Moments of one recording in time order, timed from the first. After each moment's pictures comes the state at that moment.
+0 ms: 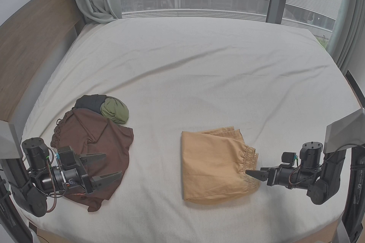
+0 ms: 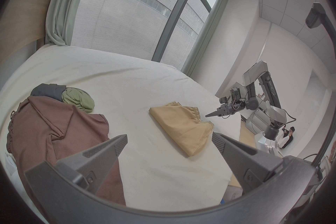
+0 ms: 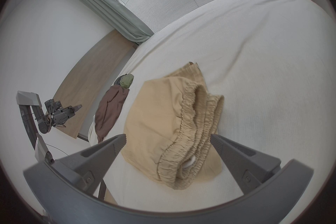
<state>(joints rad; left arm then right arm) 0.00 1.99 -0.11 -1.55 -0.84 0.04 0.17 2.31 -0.28 -1.52 0.52 0.32</state>
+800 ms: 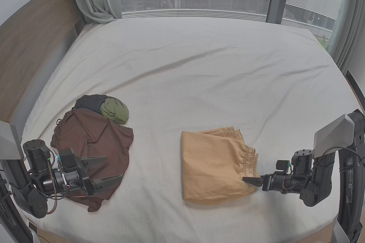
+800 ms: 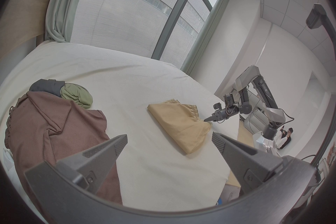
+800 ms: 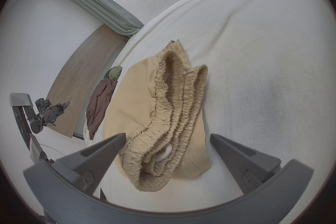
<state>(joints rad) -0.01 2.00 -0.09 -1.55 -0.84 0.04 0.16 2.47 -0.34 -1.52 0.52 0.32</state>
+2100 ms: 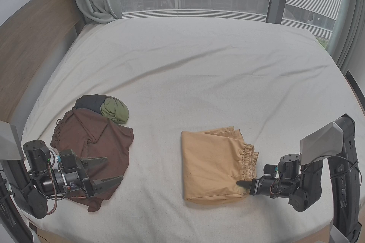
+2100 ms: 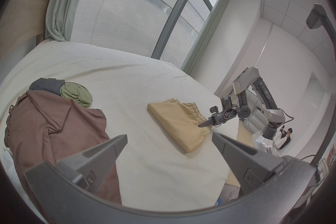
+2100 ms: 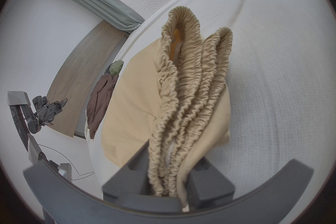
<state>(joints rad) -0.01 2.00 -0.09 -1.55 -0.84 0.04 0.27 2.54 -0.40 -1.54 0.45 0.40</state>
